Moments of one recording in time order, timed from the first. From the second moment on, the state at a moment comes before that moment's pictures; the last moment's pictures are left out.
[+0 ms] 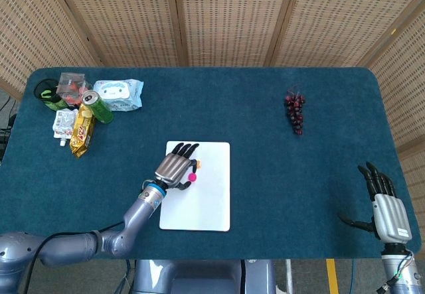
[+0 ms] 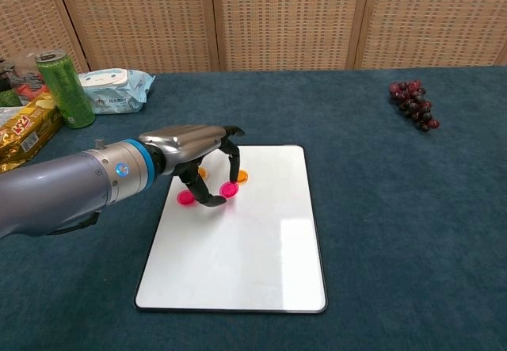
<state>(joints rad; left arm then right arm) -0.88 -1.79 -0.21 -1.35 0.90 0.85 0.52 0.07 -1.12 0.09 -1.80 -1.40 1.43 0.08</state>
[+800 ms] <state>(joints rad) -0.90 -1.83 -0.20 -1.30 0.84 0.84 0.52 0.07 -1.11 0.09 -1.80 -1.40 1.43 0.09</state>
